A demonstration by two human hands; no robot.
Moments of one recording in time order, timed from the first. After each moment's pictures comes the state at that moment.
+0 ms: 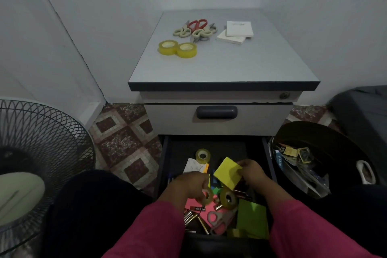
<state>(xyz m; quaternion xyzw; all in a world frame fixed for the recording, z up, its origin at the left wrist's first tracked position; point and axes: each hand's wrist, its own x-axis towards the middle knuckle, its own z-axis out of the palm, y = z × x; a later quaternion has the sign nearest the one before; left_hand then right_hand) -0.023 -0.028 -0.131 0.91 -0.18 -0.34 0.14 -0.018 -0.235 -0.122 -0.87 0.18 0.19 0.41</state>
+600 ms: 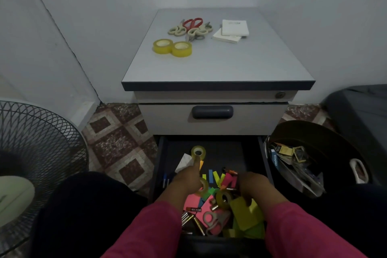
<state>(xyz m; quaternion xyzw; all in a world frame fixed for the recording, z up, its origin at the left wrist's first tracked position) -0.020 -0.039 -0.130 0.94 -0.07 -0.27 0.18 -0.034 -0.227 -0.096 -0.91 0.02 0.40 -0.03</state>
